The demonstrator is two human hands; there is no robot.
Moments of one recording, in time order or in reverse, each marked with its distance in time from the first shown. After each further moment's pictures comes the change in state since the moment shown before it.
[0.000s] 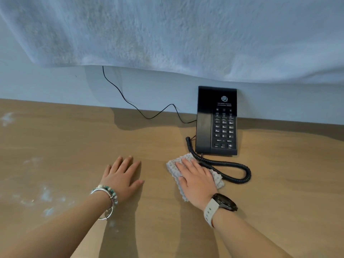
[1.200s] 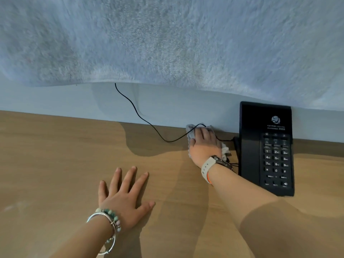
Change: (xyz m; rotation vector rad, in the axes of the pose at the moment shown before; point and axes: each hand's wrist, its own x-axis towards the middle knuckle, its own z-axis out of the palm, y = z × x) left_hand 0.068 -0.058 -0.019 -0.046 -0.119 -0.040; right_hand 0.225 -0.023 -0.017 -0.071 0.317 0.244
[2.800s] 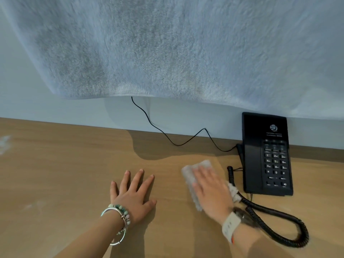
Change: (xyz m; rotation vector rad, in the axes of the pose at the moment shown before) left_hand -0.004 -0.004 -0.008 -0.061 -0.006 0.051; right_hand -0.123 0.012 -0.024 0.044 -0.284 -0.132
